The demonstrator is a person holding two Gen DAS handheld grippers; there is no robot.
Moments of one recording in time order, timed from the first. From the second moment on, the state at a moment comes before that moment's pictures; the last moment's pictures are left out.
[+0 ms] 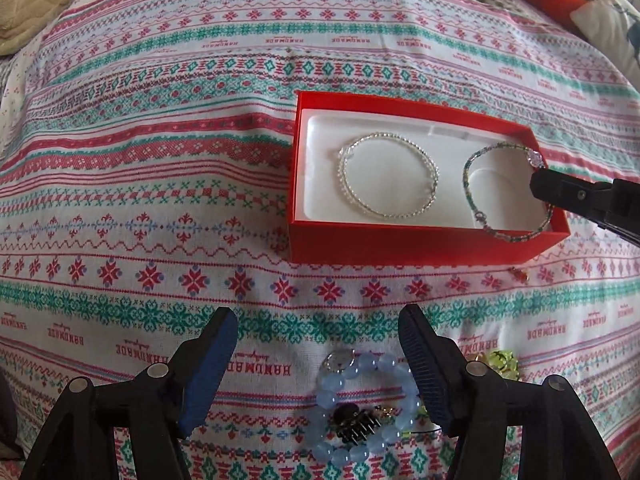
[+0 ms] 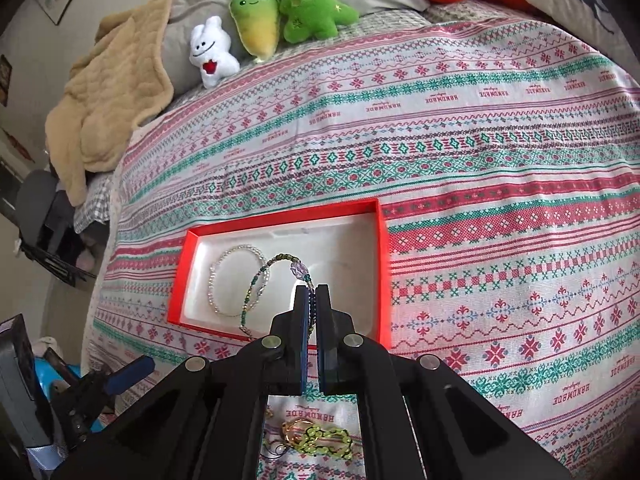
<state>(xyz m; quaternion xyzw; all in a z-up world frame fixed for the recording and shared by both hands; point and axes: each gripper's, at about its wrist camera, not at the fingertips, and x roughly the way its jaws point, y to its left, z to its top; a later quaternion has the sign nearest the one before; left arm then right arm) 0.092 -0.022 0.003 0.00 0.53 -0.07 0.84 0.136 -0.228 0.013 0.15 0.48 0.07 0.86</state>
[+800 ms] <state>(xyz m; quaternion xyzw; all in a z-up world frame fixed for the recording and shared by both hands) 0.072 -0.009 0.006 -0.01 0.55 -0.07 0.83 0.110 -0.234 0.039 0.10 0.47 0.08 0.87</state>
